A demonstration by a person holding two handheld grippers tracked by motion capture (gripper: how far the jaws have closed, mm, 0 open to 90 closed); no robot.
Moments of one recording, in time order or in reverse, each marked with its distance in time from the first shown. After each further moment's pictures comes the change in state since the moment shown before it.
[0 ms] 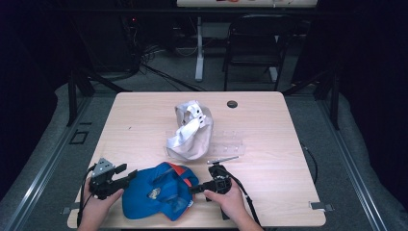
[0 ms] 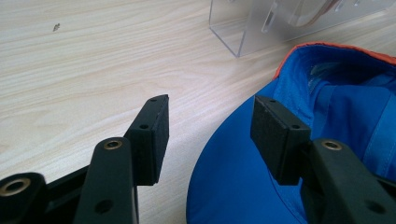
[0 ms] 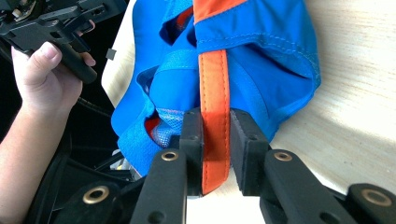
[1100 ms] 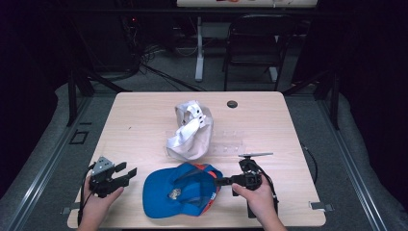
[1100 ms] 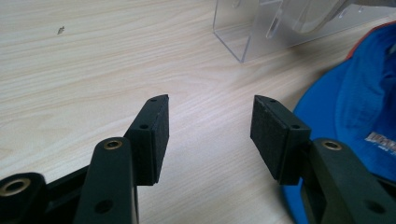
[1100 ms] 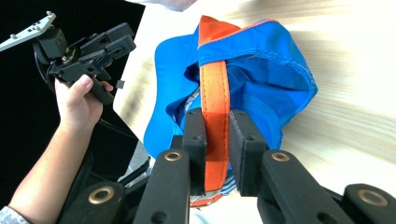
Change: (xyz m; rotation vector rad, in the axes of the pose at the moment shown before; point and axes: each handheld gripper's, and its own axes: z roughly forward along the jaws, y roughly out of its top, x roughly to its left) left arm 0.003 0.003 0.002 -0.004 0.002 -0.008; right arm -0.005 -0.008 -0.092 -0.121 -0.028 0.078
